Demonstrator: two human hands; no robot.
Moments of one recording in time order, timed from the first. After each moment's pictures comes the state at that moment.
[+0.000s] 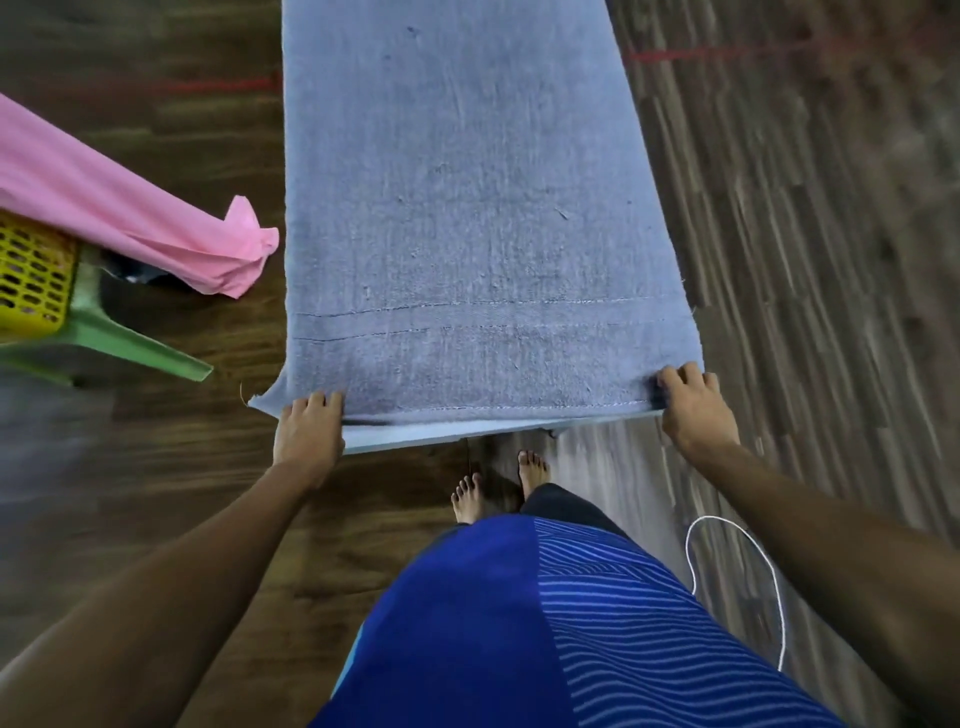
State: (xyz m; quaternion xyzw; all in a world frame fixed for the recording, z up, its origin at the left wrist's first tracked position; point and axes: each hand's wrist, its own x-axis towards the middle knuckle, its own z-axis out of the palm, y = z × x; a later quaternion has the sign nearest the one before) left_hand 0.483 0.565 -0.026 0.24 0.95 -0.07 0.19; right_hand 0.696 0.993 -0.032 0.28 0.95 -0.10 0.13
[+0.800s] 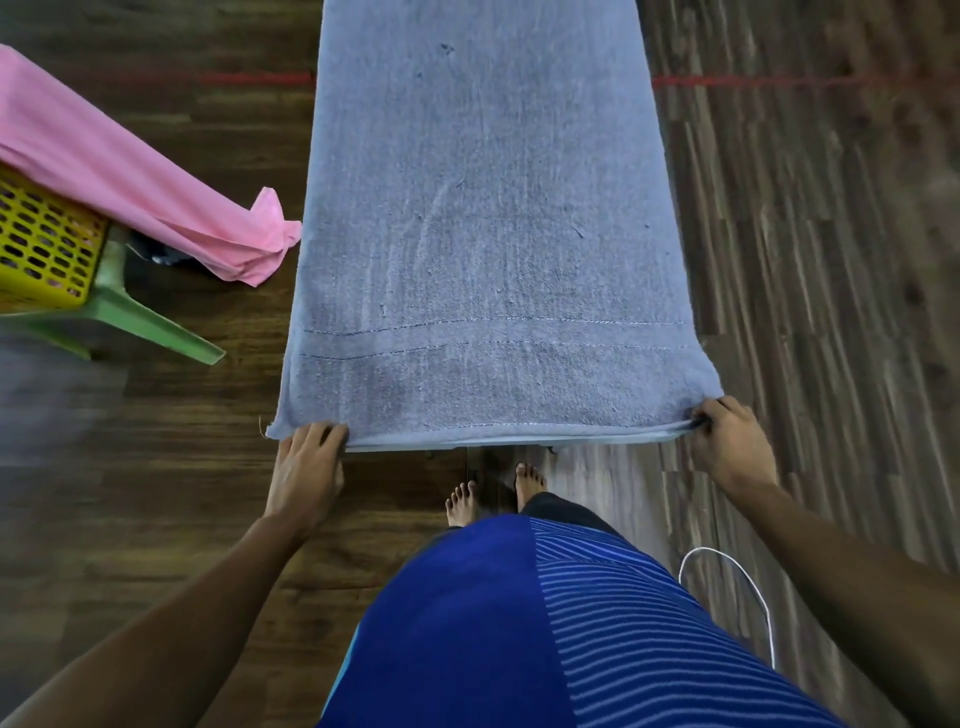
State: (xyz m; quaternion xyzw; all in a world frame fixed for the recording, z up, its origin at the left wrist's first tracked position) left_hand 0.536 0.542 -0.036 0.23 0.96 0.10 0.12; right_hand 0.712 1.037 -0.032 0.31 0.94 -0.17 0.05
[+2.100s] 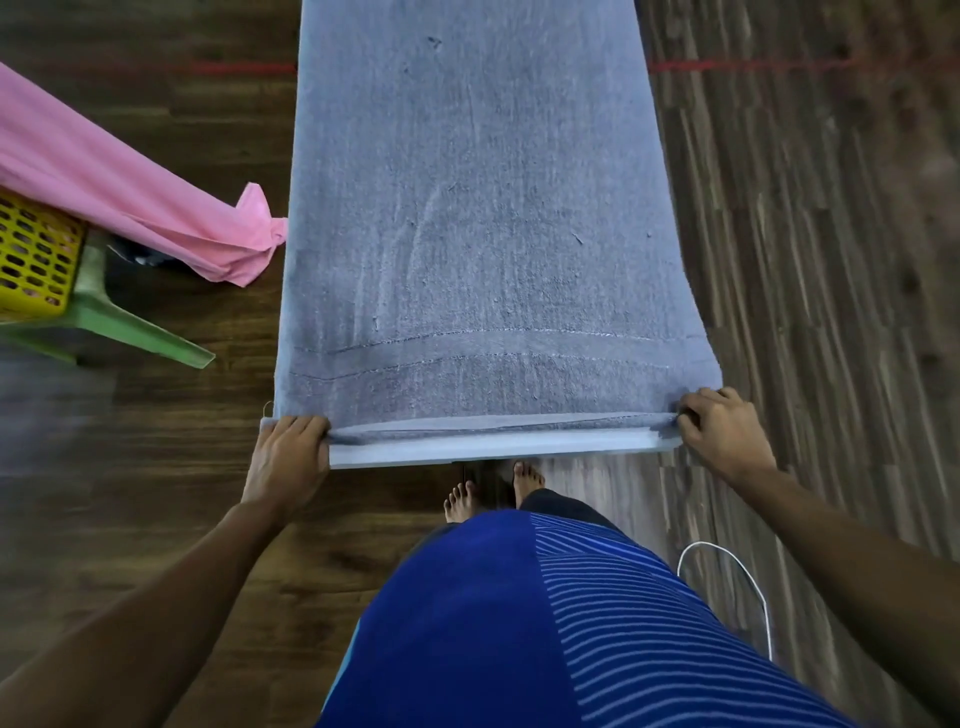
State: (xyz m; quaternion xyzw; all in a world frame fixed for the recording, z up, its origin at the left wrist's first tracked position) left_hand 0.493 0.549 -0.026 0.24 0.96 0.06 0.12; right_hand 0.684 1.049 -0.031 0.21 0.97 -0.09 0.10
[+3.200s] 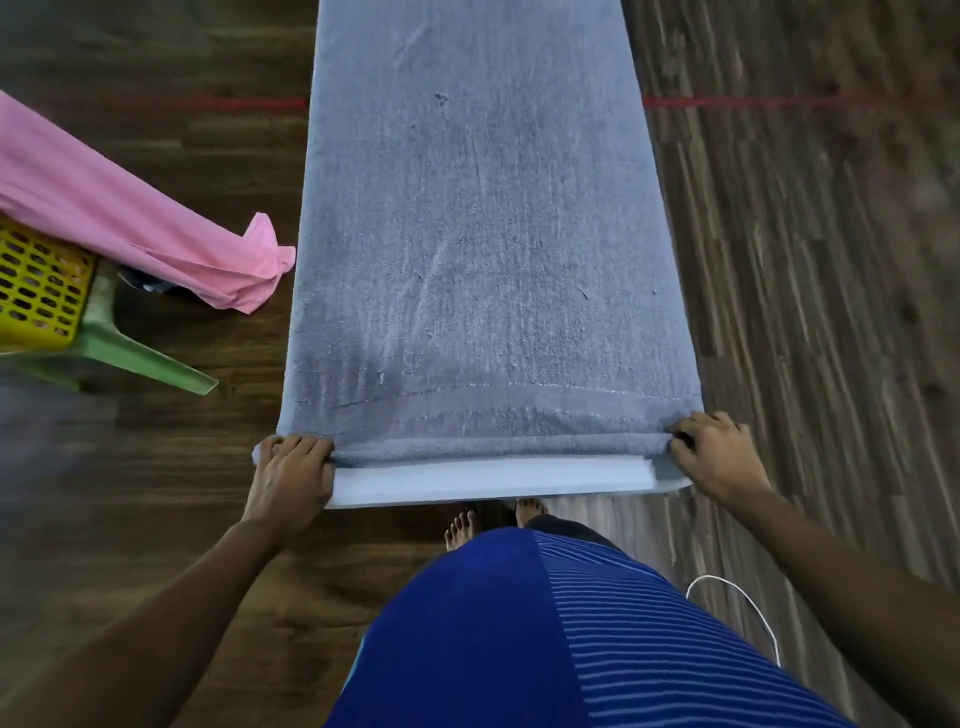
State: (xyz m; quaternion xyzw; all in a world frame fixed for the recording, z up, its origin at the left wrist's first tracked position) left_hand 0.468 0.555 -0.022 0.27 0.95 -0.01 0.14; right_hand 0.657 1.049 -0.032 0.22 0.96 -0.09 0.13
